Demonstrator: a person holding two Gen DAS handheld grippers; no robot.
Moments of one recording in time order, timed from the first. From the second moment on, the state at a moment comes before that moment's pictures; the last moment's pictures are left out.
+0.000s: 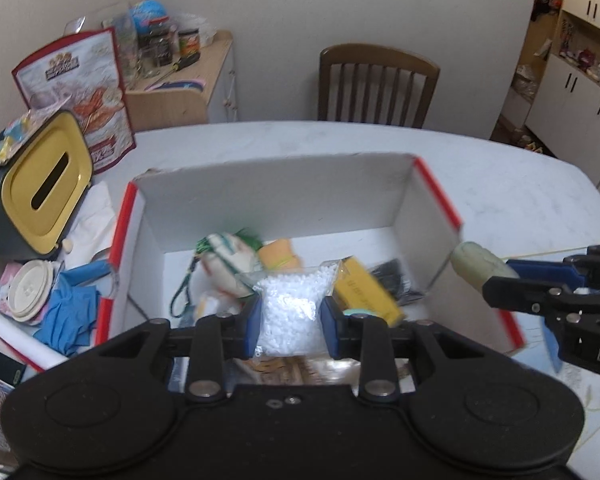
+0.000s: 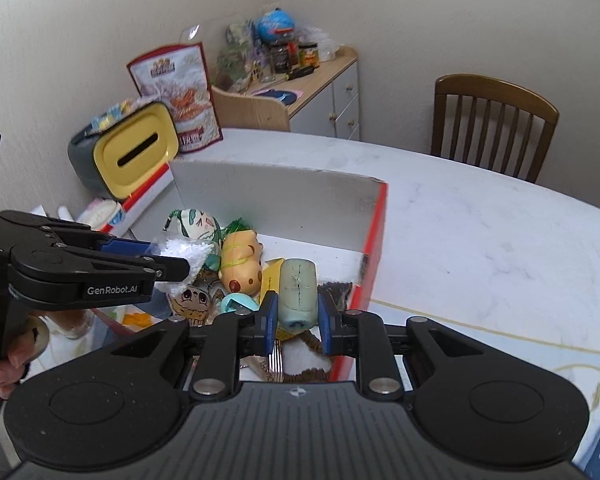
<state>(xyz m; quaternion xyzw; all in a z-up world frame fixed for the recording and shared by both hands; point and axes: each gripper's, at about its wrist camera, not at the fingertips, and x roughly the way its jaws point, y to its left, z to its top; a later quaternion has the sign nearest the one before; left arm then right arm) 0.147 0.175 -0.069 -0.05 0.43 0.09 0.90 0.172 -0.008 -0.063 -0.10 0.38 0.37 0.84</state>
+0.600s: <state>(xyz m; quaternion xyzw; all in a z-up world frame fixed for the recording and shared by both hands) 0.154 0.198 -0.104 -0.04 0.47 0.08 0.88 0.184 0.071 -0.106 -0.17 0.40 0.39 0.81</state>
